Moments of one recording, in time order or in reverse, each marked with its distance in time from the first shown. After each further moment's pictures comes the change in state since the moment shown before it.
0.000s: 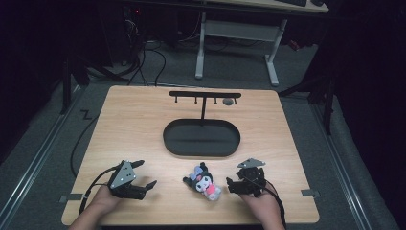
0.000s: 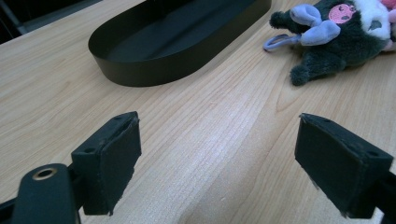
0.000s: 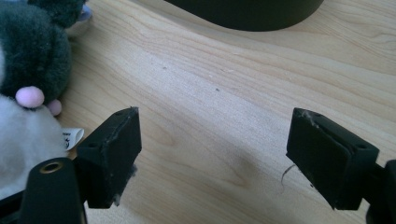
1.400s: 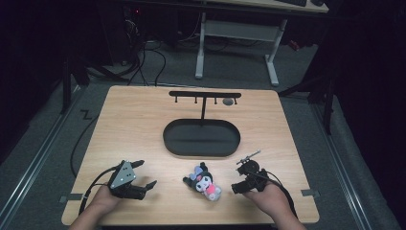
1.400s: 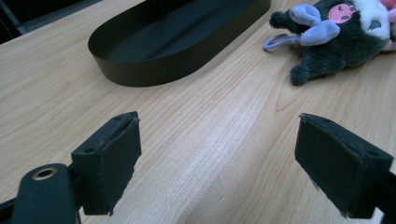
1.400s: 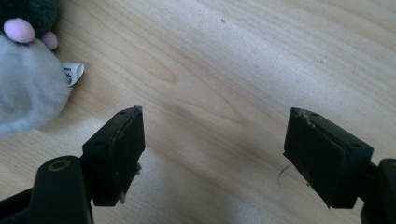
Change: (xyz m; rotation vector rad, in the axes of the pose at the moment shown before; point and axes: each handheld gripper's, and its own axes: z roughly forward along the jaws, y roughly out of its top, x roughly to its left) left arm 0.000 0.000 0.000 0.000 -0.001 0.001; right arm -0.009 0.021 -0.006 0.364 0.060 -0.005
